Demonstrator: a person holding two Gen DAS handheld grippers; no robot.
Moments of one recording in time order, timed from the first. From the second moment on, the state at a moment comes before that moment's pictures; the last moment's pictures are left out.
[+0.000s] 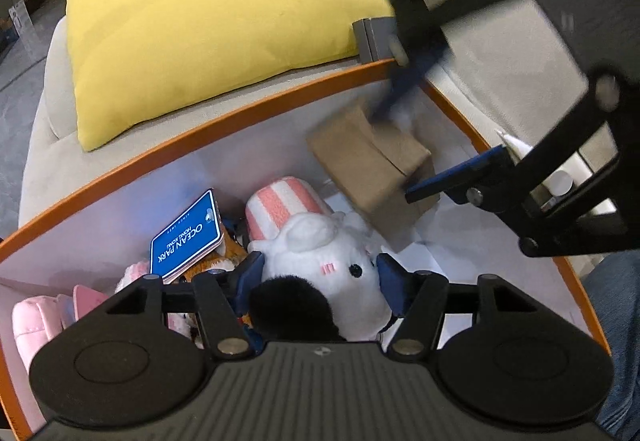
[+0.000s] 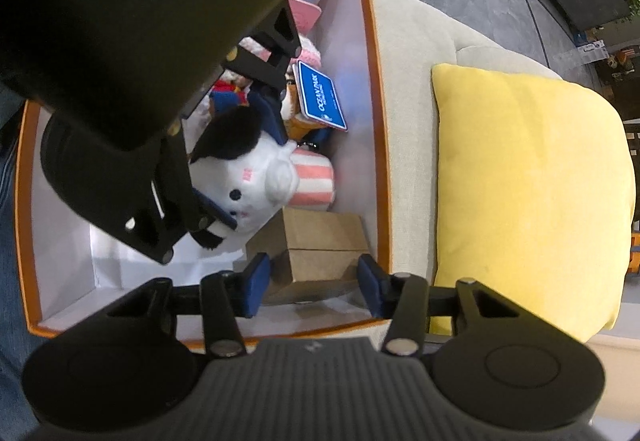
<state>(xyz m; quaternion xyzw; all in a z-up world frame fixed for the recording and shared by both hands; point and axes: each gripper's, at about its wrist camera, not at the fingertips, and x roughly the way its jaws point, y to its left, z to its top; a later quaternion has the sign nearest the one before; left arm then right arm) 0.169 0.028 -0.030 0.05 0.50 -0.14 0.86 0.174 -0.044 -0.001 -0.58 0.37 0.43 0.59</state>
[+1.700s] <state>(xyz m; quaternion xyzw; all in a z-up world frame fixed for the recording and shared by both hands) 0.135 -0.098 0.035 0.07 0.43 -0.26 0.86 0.129 -0.272 -0.030 -0.22 0.54 0.14 0.80</state>
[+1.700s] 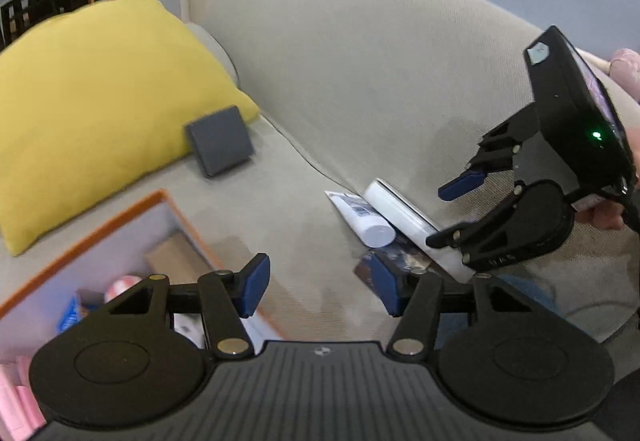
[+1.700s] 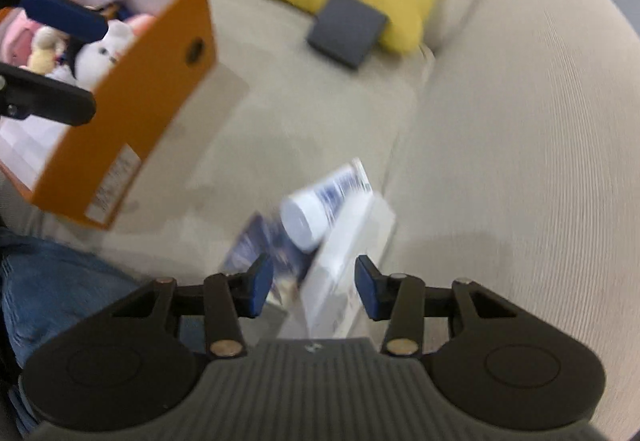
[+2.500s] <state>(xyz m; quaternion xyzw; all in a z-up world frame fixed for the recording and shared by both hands) 0.252 -0.080 0.024 0.05 0.45 -0.20 0.87 0.223 -0.301 -0.037 -0.04 0.48 0.14 0.86</state>
